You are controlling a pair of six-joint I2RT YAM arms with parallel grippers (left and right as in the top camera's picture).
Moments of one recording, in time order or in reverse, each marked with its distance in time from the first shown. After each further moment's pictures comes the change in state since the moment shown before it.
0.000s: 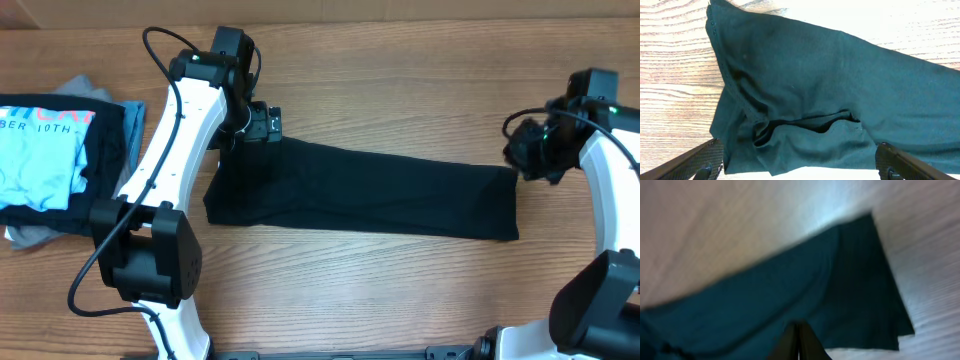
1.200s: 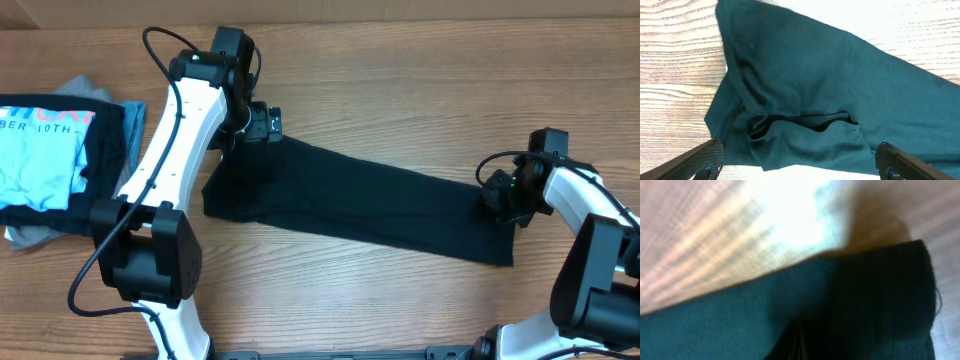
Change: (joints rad) left arm 0.000 0.000 0.000 0.000 0.000 0.000; right arm -0.004 0.079 -0.410 0.467 0.057 0.018
